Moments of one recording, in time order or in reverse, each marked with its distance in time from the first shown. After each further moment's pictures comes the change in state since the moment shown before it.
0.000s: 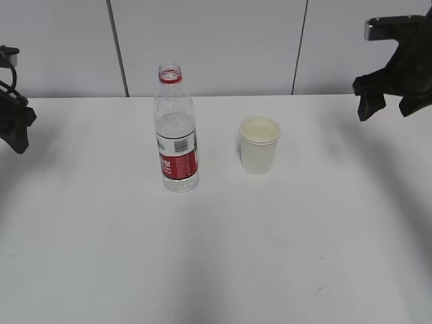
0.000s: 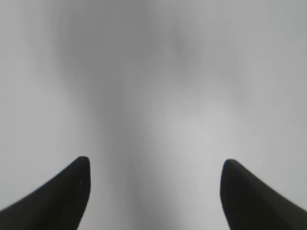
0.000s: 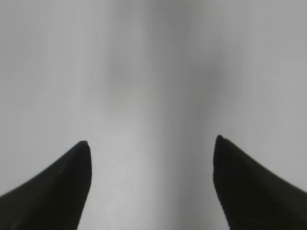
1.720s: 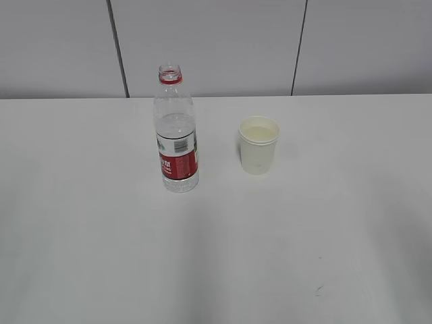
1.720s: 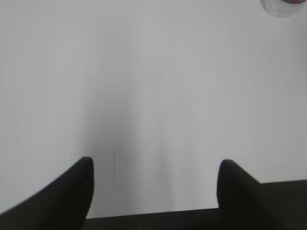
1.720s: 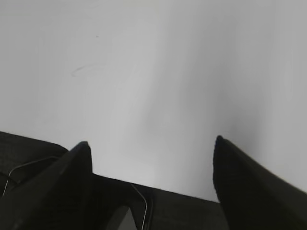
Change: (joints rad) left arm 0.001 -1.676 0.984 -0.105 0.106 -0.049; right arm 0.000 -1.288 1.021 0.203 0.077 -0.222
